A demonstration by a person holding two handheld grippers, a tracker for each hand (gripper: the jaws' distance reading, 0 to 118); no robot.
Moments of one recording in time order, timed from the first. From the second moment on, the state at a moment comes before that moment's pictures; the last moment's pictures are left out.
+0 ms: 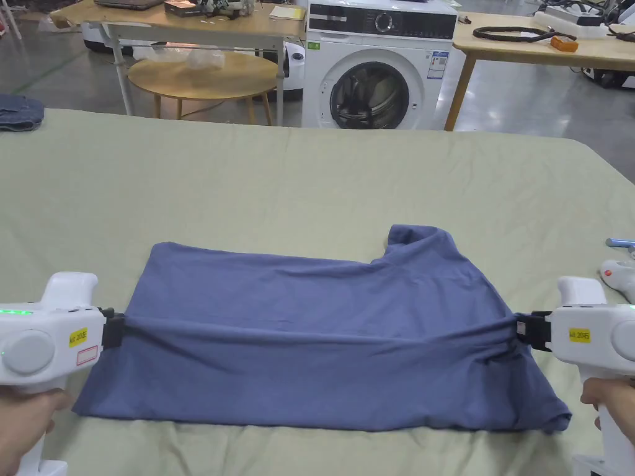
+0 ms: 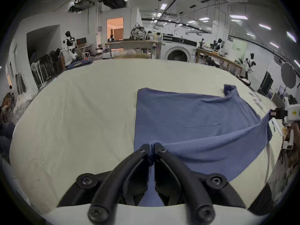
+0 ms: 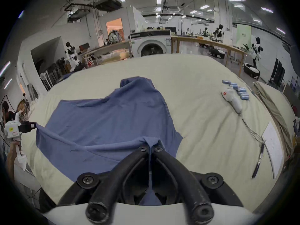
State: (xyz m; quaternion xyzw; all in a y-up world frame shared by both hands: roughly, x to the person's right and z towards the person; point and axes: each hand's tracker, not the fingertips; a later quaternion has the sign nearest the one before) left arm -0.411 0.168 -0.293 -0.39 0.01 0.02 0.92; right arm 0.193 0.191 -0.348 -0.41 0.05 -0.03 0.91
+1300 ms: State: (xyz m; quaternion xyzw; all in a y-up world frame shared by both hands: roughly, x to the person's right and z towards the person) left arm -0.293 0.290 -0.212 -0.13 0.03 -0.04 0.99; right arm 0.087 0.285 -0.229 -0.11 -0.02 0.05 0.99
